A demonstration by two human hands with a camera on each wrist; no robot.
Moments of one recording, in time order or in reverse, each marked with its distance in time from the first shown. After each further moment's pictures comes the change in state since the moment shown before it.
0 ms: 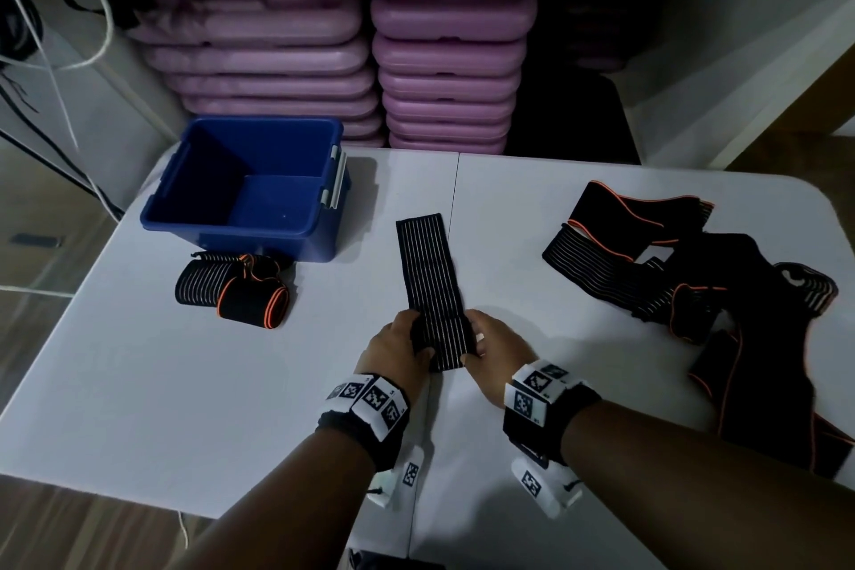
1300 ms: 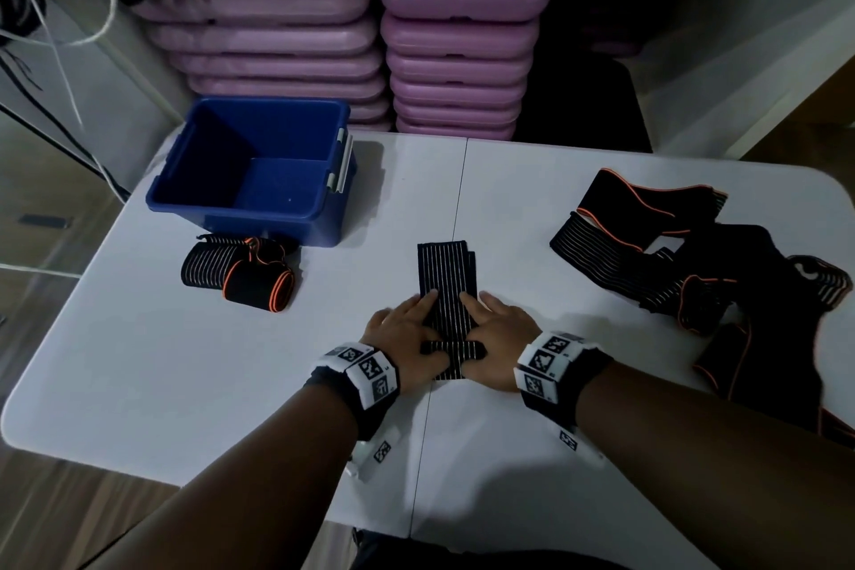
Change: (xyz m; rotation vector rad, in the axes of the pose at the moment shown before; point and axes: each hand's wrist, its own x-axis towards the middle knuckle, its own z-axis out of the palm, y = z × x) left_hand 0.011 -0.007 -0.014 0.346 -0.403 0.280; right_hand 0.016 0.010 -0.008 -0.556 -0.331 -0.181
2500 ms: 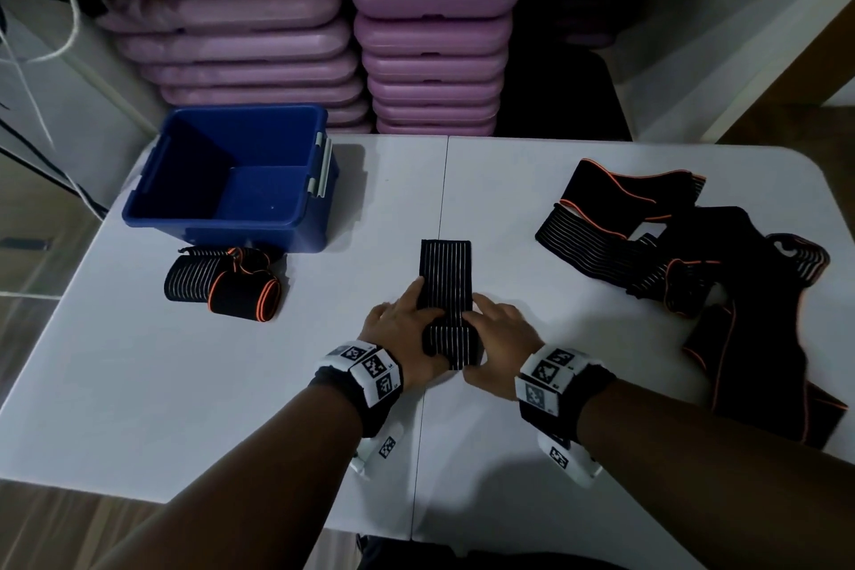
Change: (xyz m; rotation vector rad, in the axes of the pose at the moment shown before) left_hand 0.009 0.008 0.003 0.011 0.144 0.015; right_hand -0.026 -0.008 0.003 0.231 0.194 0.099
